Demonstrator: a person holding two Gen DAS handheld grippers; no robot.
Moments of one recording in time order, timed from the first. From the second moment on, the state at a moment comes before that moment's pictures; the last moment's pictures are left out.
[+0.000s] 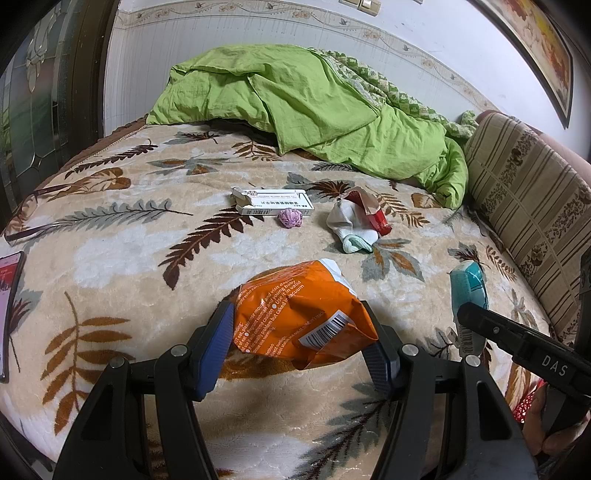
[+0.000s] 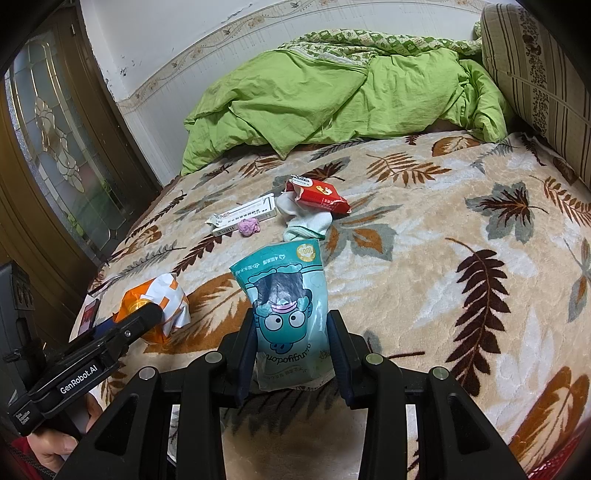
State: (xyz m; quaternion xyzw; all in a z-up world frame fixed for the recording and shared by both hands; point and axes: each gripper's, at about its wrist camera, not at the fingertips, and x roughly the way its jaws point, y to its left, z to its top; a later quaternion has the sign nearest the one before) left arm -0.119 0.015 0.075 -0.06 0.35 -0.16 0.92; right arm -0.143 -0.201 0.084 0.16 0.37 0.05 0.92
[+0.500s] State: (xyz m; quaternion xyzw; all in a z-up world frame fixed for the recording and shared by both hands) left arm -0.119 0.015 0.075 -0.06 0.35 -0.16 0.92; right arm -0.143 -0.201 0.083 0.16 0.36 0.05 0.92
